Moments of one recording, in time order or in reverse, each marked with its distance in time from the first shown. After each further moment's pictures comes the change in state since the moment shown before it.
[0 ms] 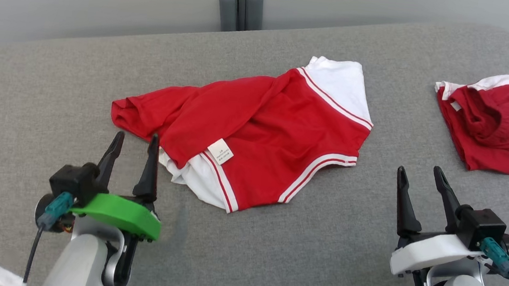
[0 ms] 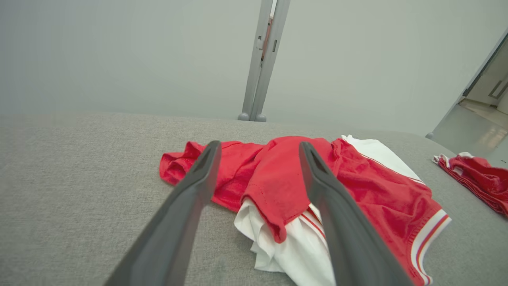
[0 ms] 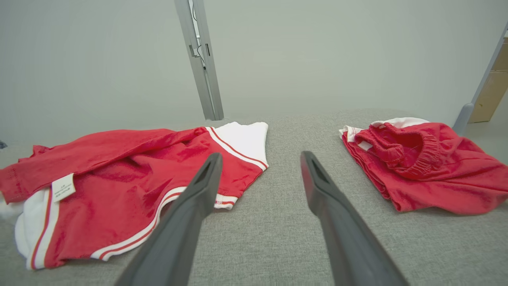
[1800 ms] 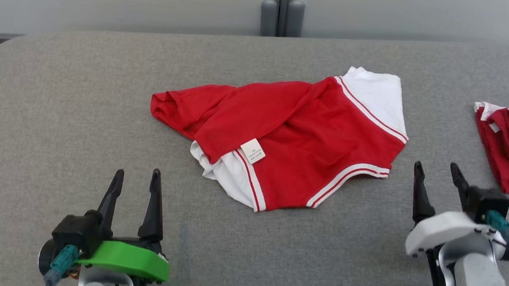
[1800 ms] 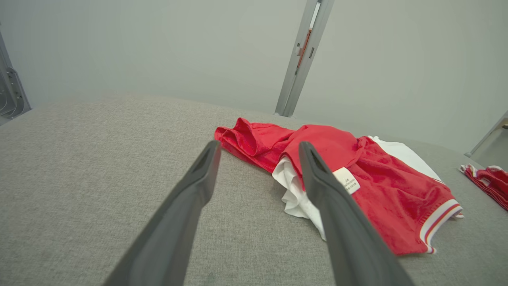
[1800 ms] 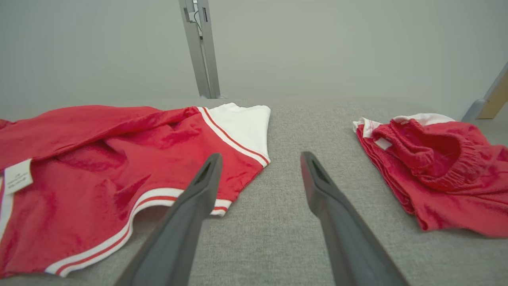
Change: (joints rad) left arm 0.257 -0.057 0.041 -0.247 0.065 0.079 -0.002; right arm -0.104 0.000 -0.105 0.188 -0.093 0.000 0.047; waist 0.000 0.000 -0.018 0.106
